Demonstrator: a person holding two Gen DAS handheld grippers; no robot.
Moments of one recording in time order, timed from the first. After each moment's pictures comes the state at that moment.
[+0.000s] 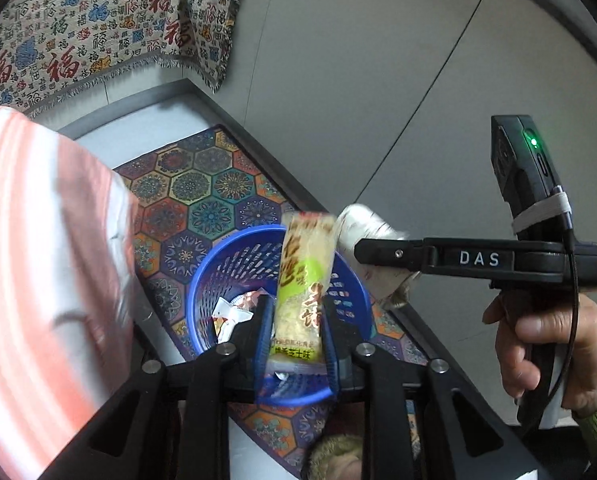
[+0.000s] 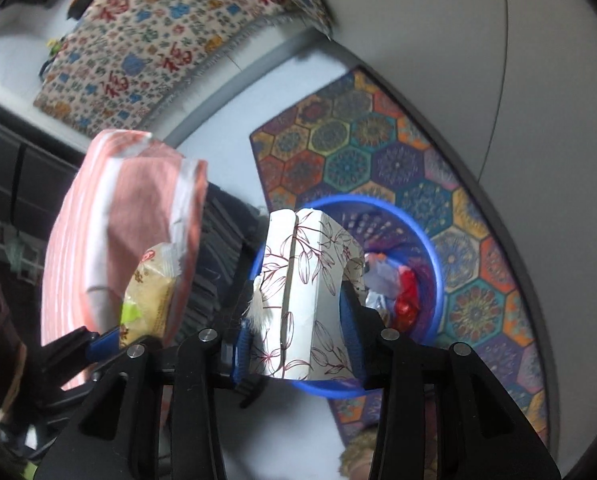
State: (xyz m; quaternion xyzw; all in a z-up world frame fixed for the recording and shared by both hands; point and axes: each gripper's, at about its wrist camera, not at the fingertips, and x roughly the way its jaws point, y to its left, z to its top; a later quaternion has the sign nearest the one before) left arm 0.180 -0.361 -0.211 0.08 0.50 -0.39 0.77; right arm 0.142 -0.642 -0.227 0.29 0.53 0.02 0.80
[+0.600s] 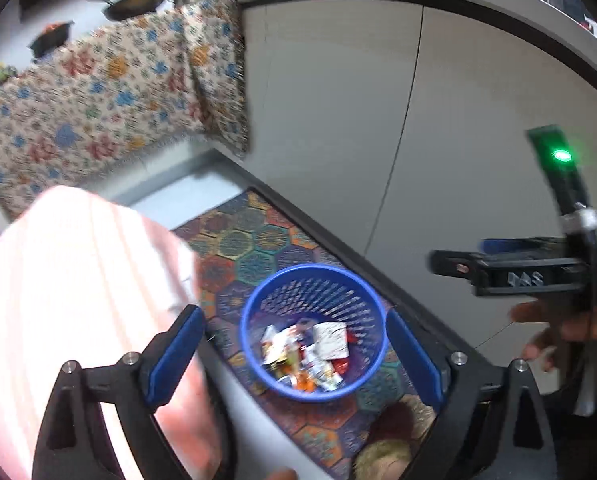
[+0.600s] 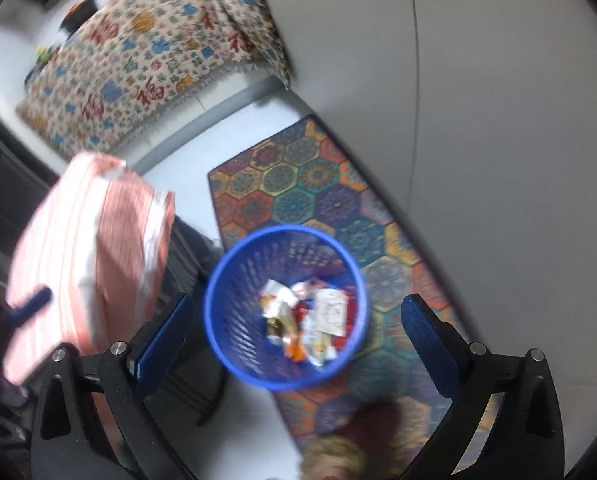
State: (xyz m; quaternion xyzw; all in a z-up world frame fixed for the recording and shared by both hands) left arm 0.094 -0.305 -0.122 0.14 0.38 -0.36 0.84; right arm 0.048 -0.626 -0.141 0.17 0.47 -0.09 0.86
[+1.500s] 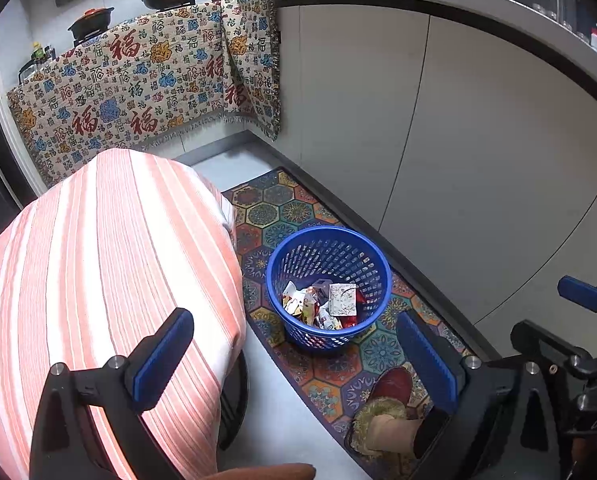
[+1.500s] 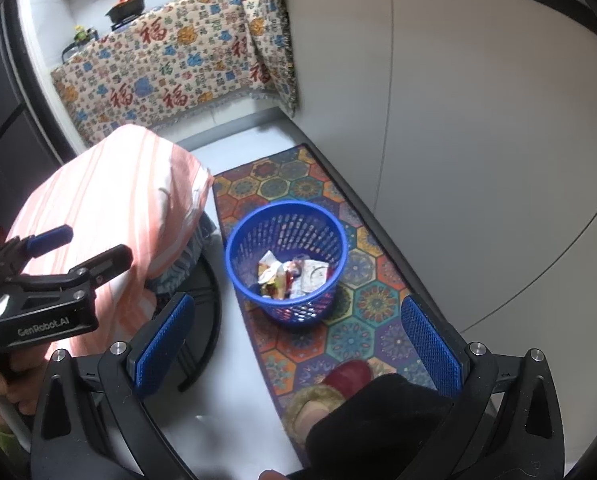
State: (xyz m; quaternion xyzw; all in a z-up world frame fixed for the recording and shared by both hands) left arm 0.032 -0.242 -0.087 0.13 0.41 -0.31 0.85; right arm -0.090 -0.517 -0.077 0.11 0.43 -0.12 0.89
